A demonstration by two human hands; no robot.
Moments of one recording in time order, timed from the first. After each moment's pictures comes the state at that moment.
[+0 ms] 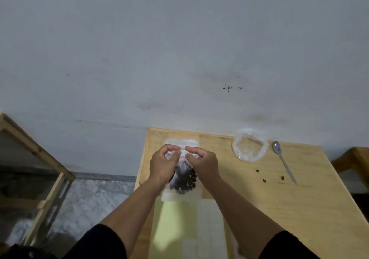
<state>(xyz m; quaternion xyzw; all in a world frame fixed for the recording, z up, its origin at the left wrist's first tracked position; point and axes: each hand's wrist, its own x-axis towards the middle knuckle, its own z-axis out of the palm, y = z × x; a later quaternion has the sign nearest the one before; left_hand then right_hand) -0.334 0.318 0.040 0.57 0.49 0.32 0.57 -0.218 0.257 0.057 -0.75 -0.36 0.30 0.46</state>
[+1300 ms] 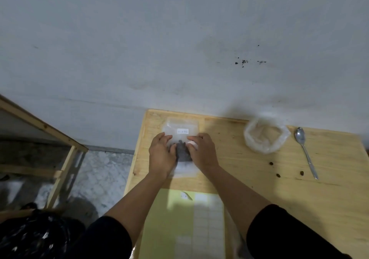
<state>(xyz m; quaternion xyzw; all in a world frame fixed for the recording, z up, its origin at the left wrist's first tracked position) -0.300 0.336 -0.009 0.69 0.60 0.19 0.35 -0.177 0.295 -0.019 -0.81 -0.48 0.23 0.26</state>
